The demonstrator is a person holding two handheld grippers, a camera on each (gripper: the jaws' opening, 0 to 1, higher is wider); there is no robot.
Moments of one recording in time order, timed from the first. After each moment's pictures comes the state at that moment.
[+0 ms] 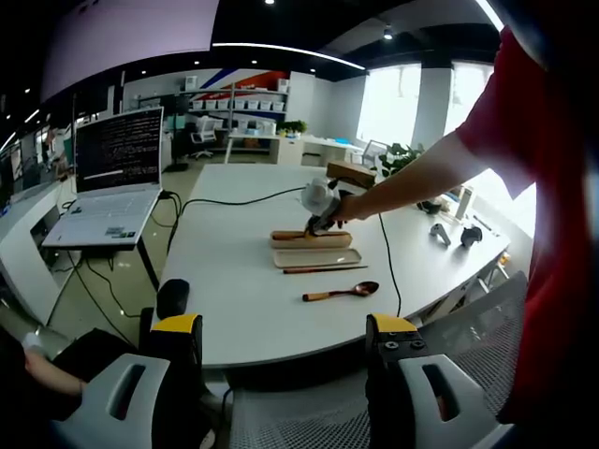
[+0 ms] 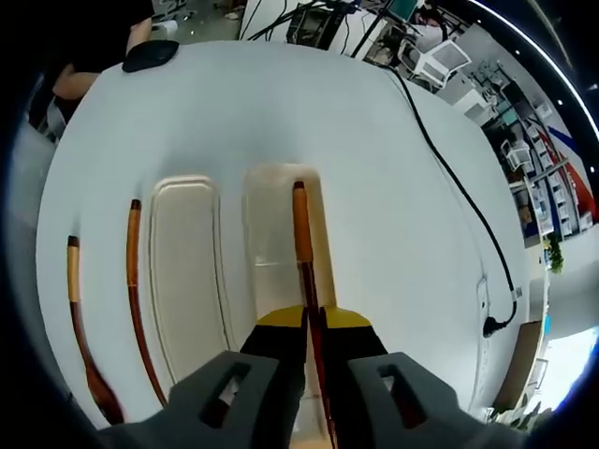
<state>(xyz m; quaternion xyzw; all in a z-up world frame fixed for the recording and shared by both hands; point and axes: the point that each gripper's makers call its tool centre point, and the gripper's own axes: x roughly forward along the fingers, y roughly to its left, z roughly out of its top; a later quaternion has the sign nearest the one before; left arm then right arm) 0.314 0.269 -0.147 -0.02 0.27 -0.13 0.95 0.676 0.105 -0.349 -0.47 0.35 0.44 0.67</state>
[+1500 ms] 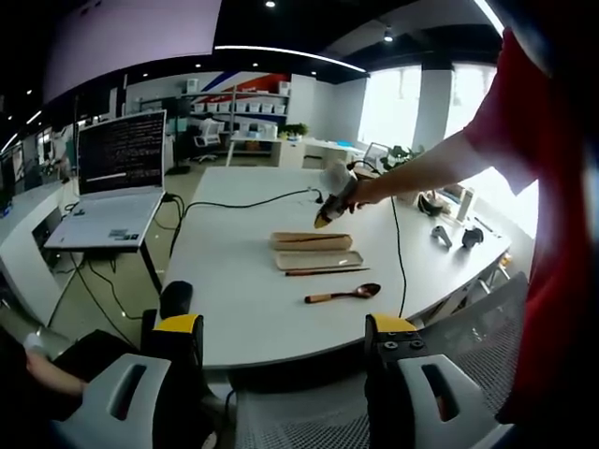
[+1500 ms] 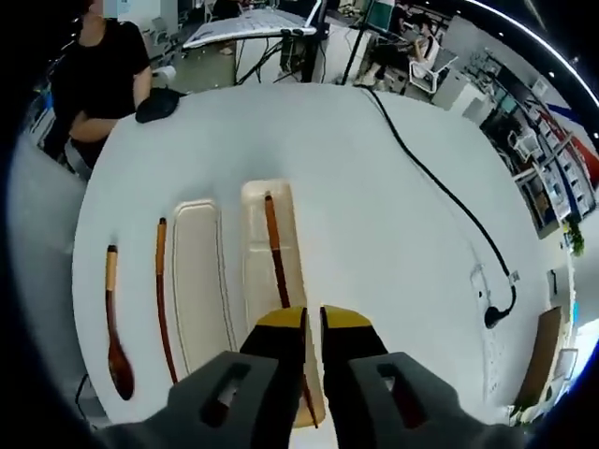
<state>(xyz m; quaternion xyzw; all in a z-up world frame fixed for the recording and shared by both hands) 0.312 0.273 -0.143 -0.02 0.26 -0.12 0.96 0.685 0.079 -0.312 -0.43 0.35 0.51 0.66</state>
